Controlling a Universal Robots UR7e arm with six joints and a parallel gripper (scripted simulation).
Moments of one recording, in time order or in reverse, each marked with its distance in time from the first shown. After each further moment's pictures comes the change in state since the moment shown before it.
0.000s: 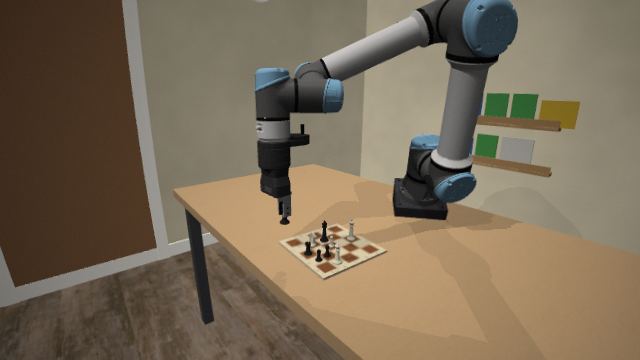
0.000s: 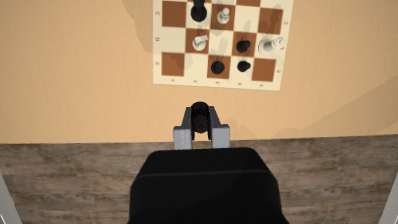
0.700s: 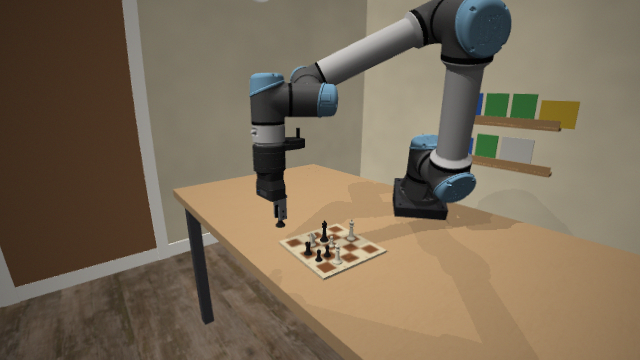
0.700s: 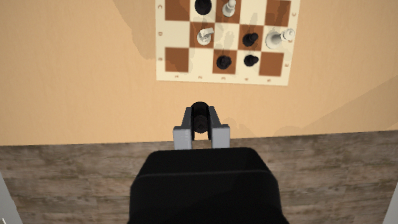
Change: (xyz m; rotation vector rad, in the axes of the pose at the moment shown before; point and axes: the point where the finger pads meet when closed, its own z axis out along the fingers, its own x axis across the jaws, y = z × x) arm -0.009 0.007 0.010 0.001 0.002 0.017
